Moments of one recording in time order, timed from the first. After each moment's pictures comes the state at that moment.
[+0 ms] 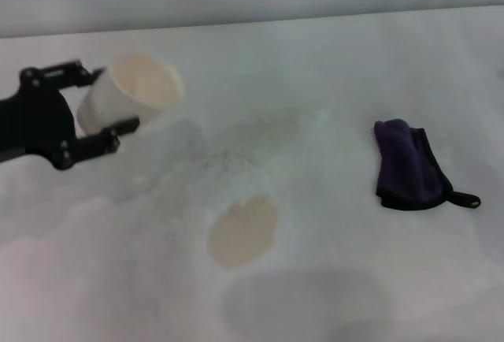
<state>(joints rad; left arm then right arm) -0.33 -2.08 0.97 1.01 1.69 1.49 -1.07 0.40 2.01 -0.25 -0.11 2.12 1.23 -2.93</state>
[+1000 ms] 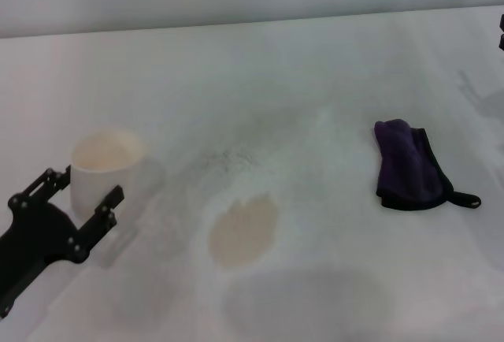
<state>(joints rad) -0.26 -2.09 0.95 0.12 1.22 1.49 -0.39 0.35 2.01 -0.52 -0.18 2.10 1.24 -2.95</state>
